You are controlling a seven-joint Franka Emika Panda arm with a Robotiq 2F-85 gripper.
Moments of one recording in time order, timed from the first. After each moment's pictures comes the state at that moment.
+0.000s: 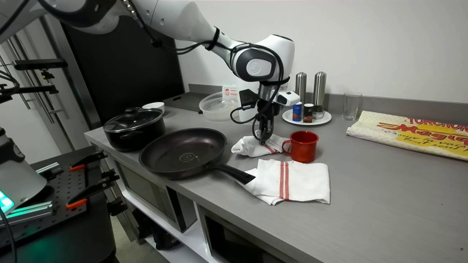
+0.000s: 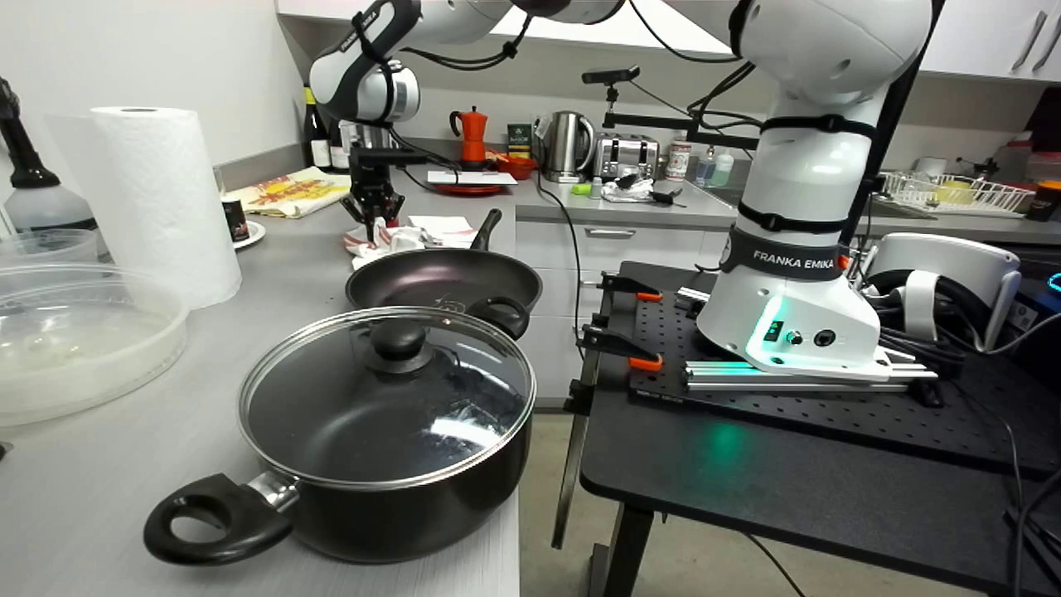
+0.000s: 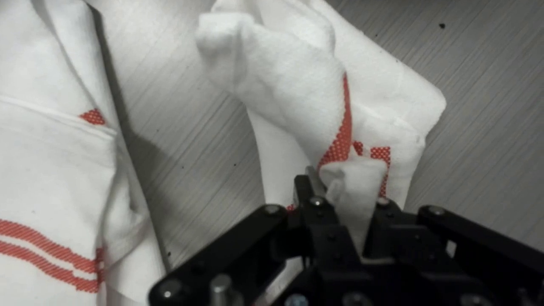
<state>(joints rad) -0.28 1.08 -0.09 -1.11 0.17 2.04 0.20</state>
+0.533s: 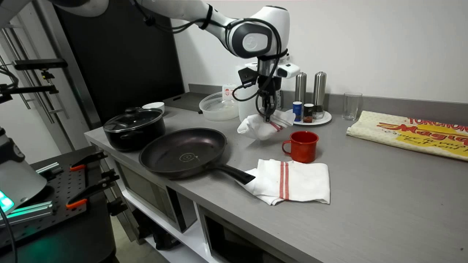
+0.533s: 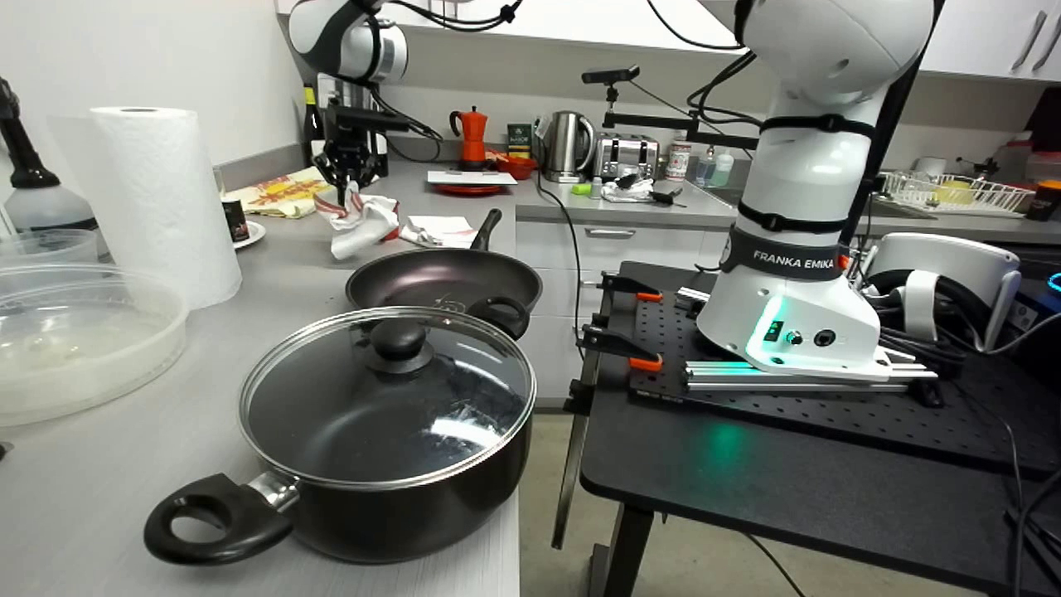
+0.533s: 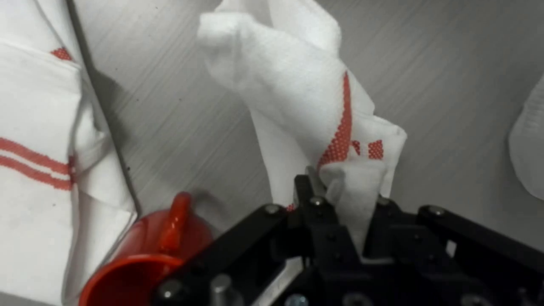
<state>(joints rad) -0.26 0.95 -0.06 -1.16 0.17 2.10 0.19</state>
